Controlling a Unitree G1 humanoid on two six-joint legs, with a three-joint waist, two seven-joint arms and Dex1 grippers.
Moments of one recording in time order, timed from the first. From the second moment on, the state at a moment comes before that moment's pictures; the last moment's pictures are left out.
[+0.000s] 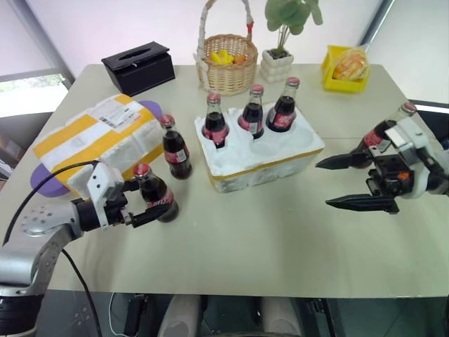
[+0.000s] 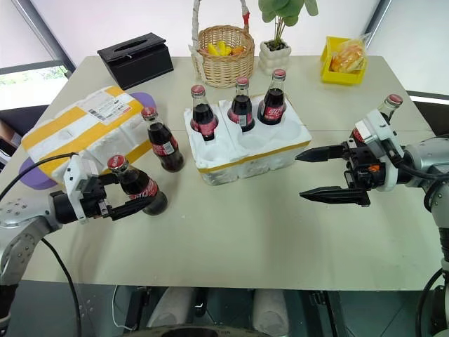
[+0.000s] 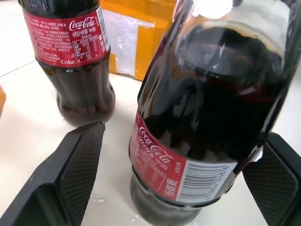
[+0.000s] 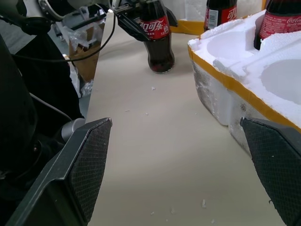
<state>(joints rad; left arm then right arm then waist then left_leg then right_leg) -0.04 0.78 0.21 -0.28 -0.59 0.45 -0.96 -0.41 -1.05 -0.18 -0.04 0.71 0.55 1.54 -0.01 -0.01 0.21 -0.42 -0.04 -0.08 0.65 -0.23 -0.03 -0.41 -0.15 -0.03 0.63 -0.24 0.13</state>
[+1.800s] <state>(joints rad) -0.77 0.67 -0.01 -0.20 -0.75 0.93 -0.96 -0.34 -0.98 -0.21 -0.15 0.75 0.60 1.34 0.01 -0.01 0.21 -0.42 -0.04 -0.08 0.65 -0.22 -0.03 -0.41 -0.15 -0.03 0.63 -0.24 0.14</state>
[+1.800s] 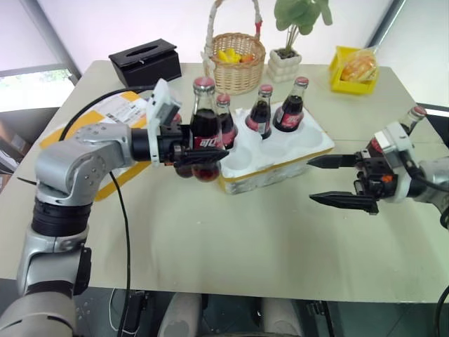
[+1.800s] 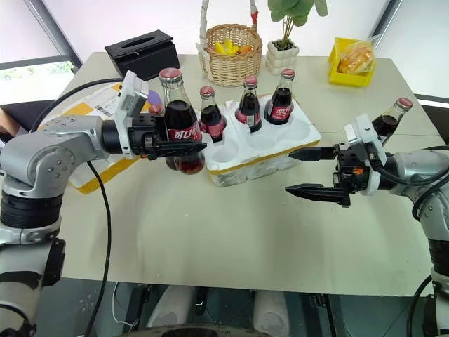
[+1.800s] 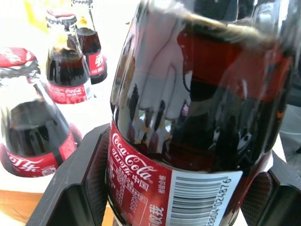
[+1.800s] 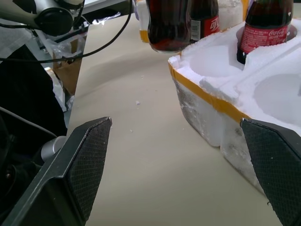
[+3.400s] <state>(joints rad) -0.75 0.29 -0.18 -0.01 -0.33 0.62 -0.67 -0.38 -0.95 -0.21 -0.20 0.80 0.66 1.21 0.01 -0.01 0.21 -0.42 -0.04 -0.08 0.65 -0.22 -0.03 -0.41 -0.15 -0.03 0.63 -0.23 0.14</state>
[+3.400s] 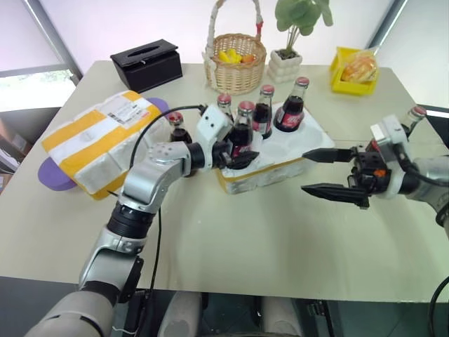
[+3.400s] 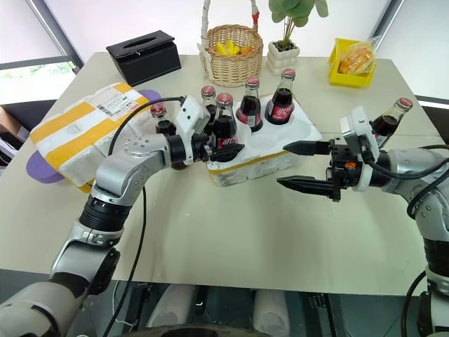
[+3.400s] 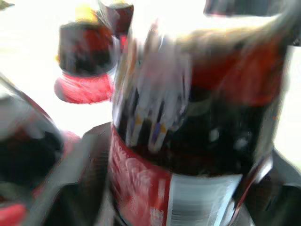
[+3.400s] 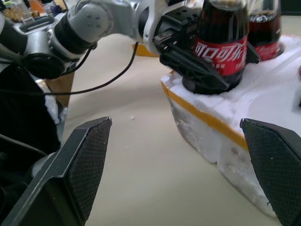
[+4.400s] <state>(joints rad) -0.55 0.69 0.18 -0.56 -0.79 0.92 -0.78 -0.44 -0.93 -0.16 -0.12 0.74 0.61 1.29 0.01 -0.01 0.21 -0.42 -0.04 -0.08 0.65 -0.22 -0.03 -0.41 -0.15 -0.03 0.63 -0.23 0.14</state>
